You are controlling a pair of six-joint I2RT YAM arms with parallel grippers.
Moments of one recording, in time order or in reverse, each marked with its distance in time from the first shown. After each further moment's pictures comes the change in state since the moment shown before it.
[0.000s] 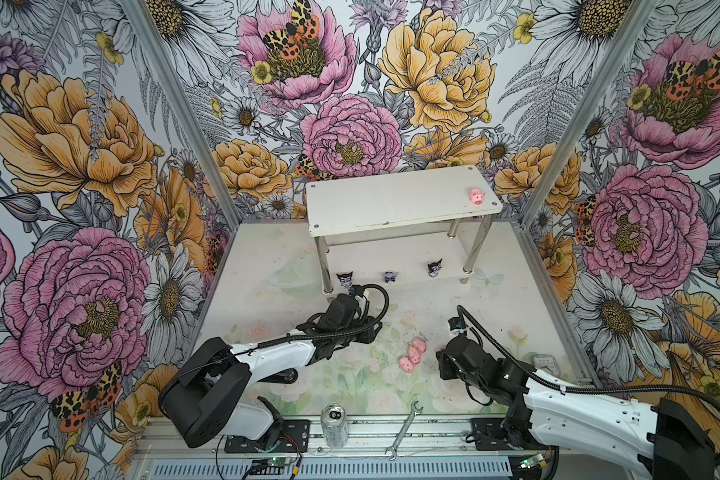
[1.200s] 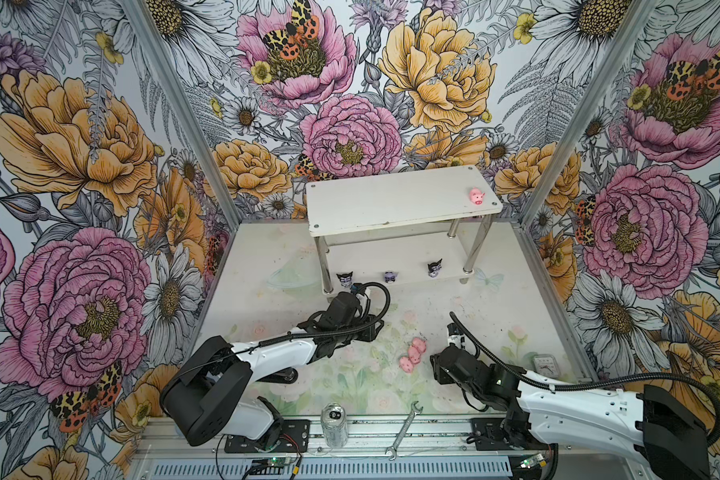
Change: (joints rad) left arm 0.001 -0.005 0.018 0.000 0.011 0.000; right arm 0.094 0.055 -0.033 0.011 0.080 0.118
